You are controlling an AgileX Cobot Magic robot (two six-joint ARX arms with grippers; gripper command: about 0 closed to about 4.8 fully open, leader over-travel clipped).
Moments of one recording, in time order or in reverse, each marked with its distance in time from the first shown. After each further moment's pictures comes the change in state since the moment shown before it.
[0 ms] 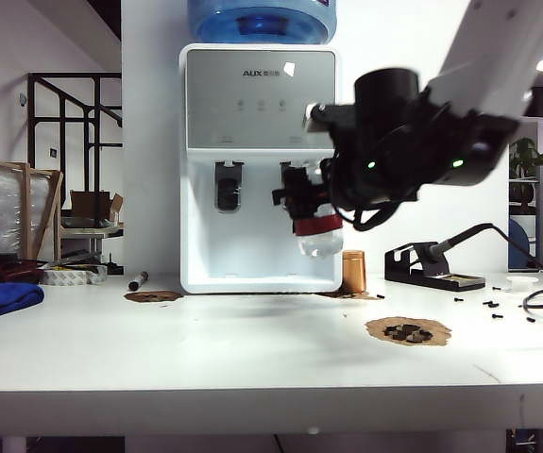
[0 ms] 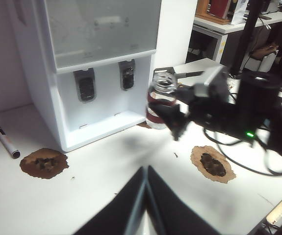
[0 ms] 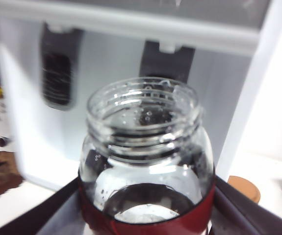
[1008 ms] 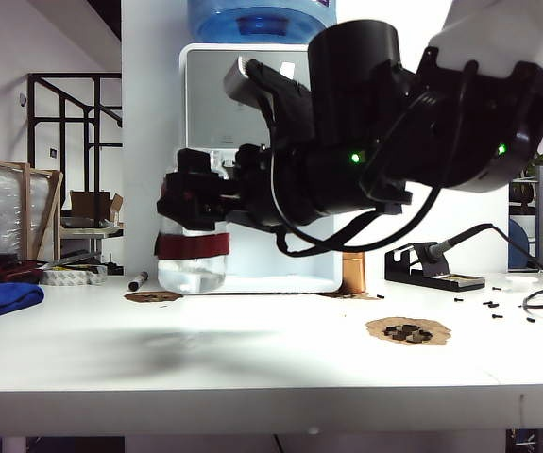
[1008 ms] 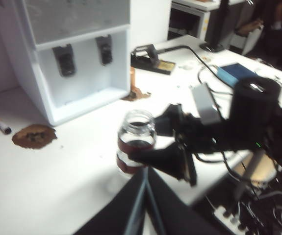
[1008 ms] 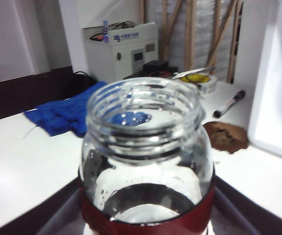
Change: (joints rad) left arm 0.000 -0.260 0.000 -0.339 0.045 0.089; right arm 0.283 -0.124 -0.293 0.125 -0.268 0.143
